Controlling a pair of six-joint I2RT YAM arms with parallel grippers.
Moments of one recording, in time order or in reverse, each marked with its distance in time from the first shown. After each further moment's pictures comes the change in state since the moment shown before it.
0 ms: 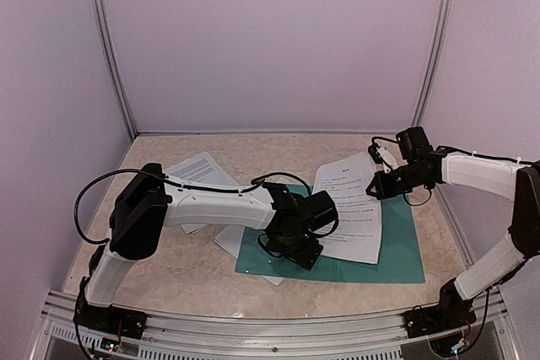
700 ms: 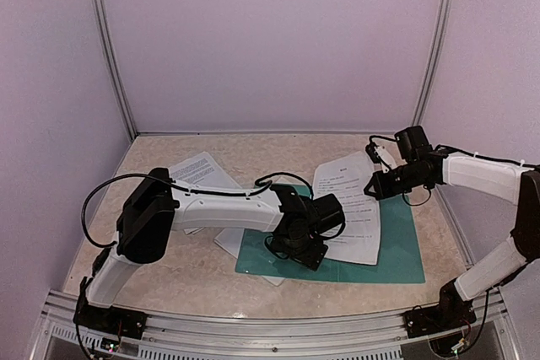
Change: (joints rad) left arm -0.021 0.056 0.084 -0.051 -0.048 -0.058; right arm 0.029 -0.026 0.000 -0.010 0.002 -0.004
